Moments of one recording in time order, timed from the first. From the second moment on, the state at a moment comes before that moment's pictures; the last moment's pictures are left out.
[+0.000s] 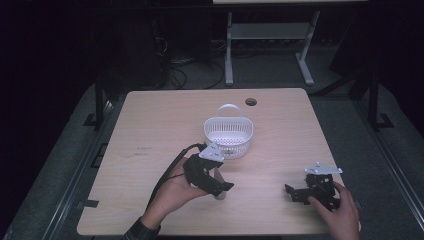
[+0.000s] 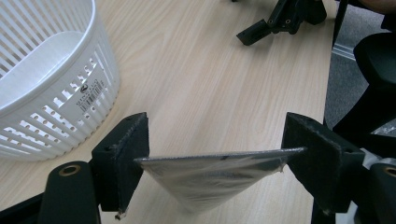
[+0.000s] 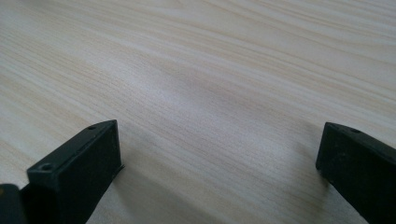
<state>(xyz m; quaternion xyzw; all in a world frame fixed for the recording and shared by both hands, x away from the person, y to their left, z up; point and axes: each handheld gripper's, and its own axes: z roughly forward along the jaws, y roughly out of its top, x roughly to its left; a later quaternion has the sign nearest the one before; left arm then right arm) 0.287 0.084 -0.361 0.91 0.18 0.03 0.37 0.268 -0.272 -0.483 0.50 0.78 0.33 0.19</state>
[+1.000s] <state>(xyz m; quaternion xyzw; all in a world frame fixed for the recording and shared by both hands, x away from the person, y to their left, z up) 0.290 0.094 -0.357 0.91 0.19 0.03 0.37 0.268 -0.272 -0.483 0.50 0.78 0.33 0.19</state>
